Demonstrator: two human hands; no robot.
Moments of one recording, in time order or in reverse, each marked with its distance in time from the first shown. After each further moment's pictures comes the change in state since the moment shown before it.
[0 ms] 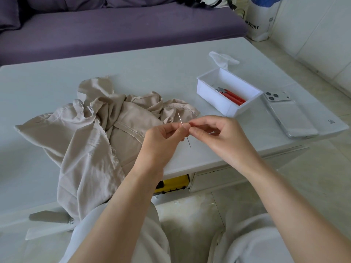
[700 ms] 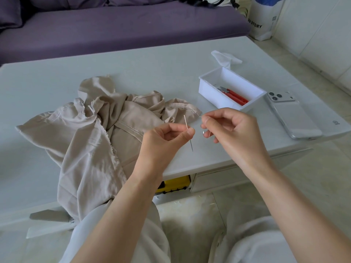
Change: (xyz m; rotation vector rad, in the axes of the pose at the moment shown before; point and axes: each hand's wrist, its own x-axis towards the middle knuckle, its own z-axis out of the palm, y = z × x) left_hand -0.008 0.003 -0.004 -0.056 0.015 -0.025; right_hand -0.003 -0.008 -0.002 0.153 0.233 0.080
